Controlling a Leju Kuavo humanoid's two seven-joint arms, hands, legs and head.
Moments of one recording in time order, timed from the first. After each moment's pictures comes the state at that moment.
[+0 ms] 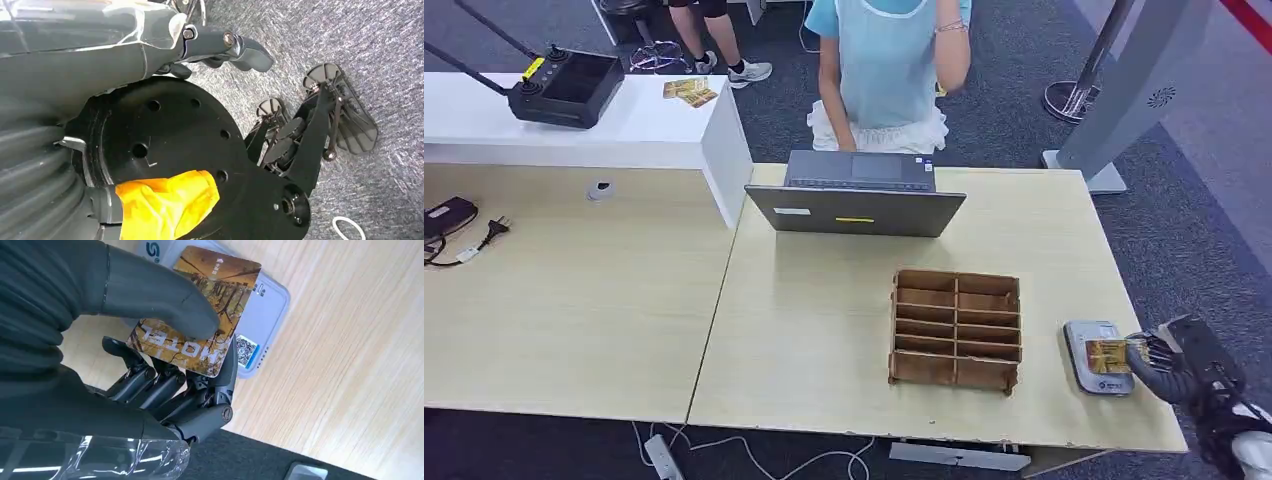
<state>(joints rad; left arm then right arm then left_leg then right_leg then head) -0.06 -0.25 0.96 -0.27 0.07 0.29 0.05 -0.09 -0.50 -0.15 -1.12 0.14 0.35 -0.16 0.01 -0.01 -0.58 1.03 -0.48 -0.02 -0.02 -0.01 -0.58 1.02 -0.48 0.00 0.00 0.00</state>
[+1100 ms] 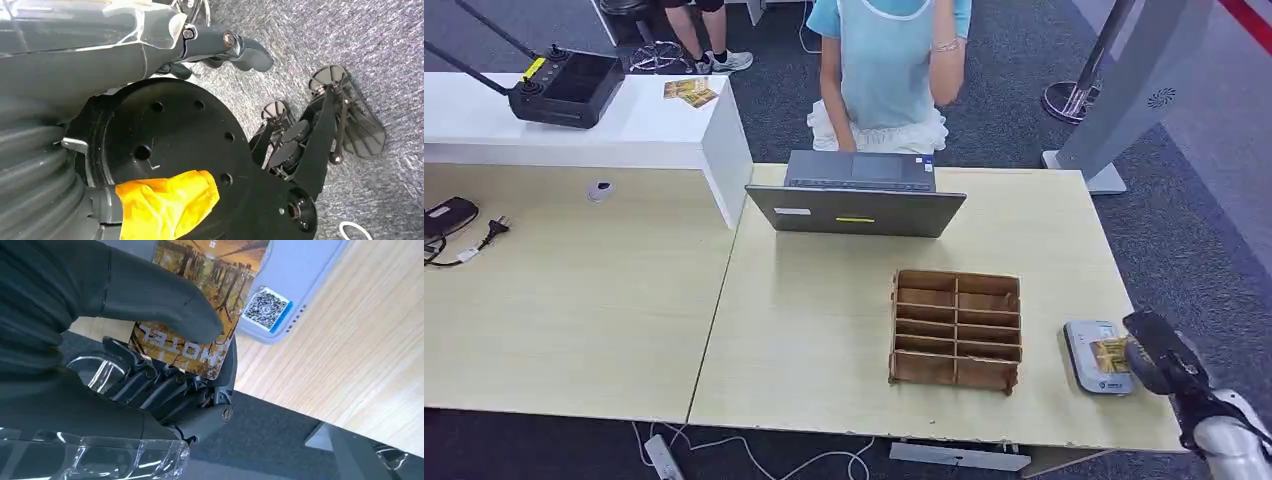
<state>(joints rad) -0.07 -0.25 0.96 -0.27 0.05 0.30 0.07 -0.15 -0.47 -0.09 -1.07 0.50 0.12 -0.07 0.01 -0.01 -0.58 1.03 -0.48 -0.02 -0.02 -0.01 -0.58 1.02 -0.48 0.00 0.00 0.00</state>
